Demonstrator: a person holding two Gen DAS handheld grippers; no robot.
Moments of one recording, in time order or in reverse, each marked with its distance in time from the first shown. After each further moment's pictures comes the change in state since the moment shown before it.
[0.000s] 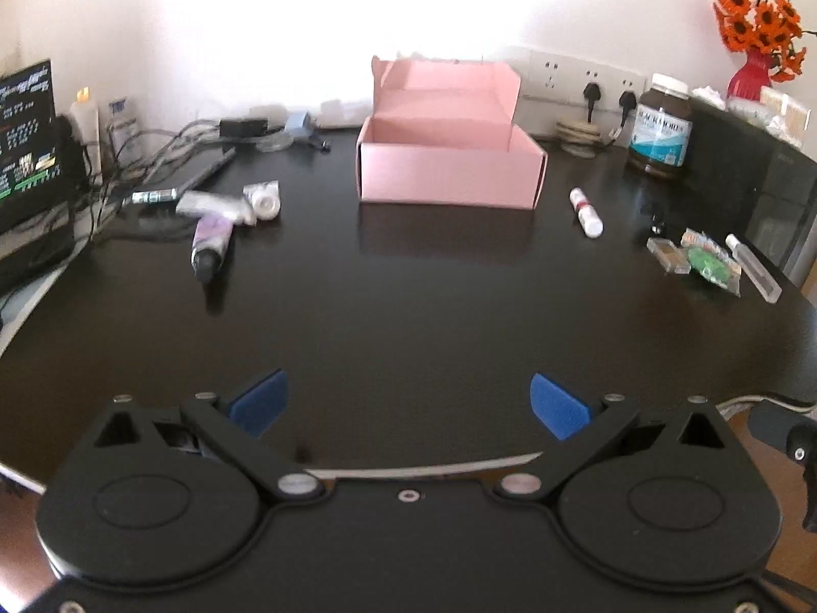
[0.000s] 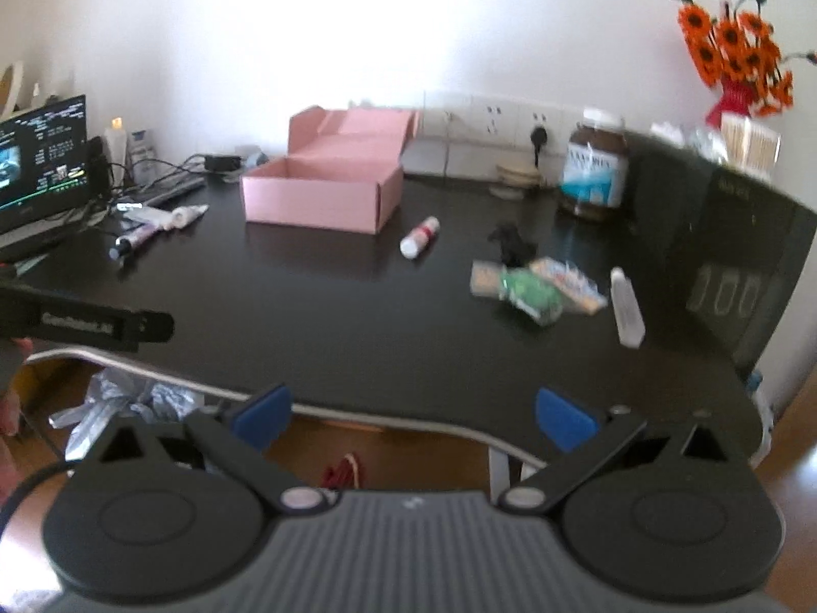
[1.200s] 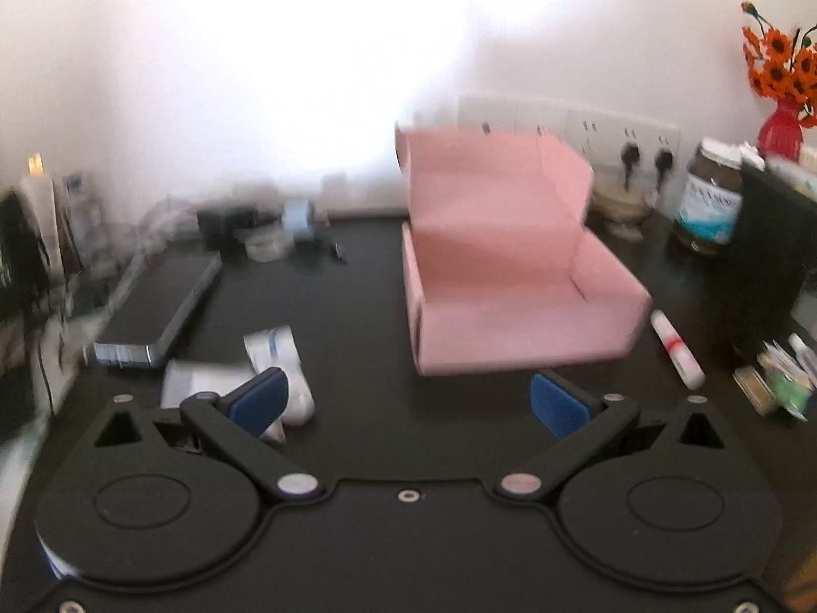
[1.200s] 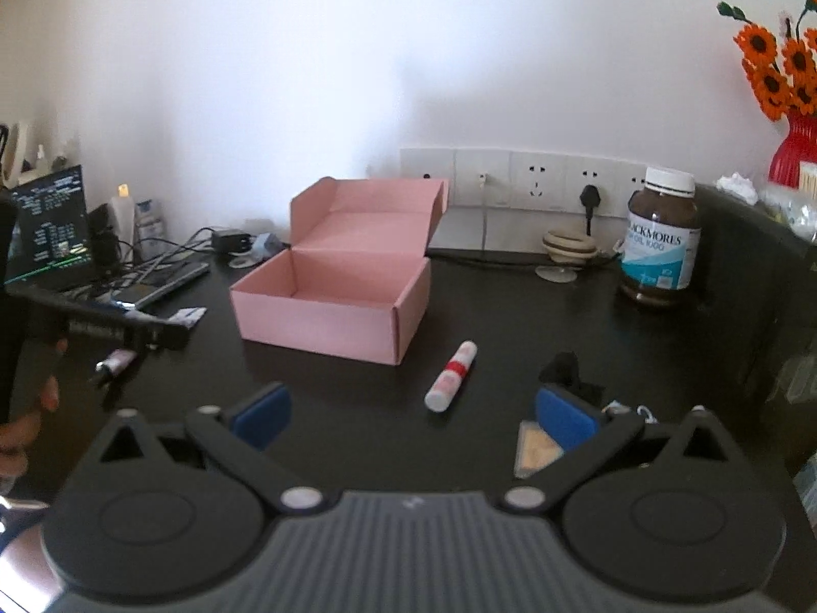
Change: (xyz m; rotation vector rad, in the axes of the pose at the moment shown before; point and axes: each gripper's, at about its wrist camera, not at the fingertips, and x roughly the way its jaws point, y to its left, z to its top) left arm 0.100 0.058 0.103 0.055 -0.051 -0.009; right arm 0.087 -0.016 0.095 0.036 -0.083 0.107
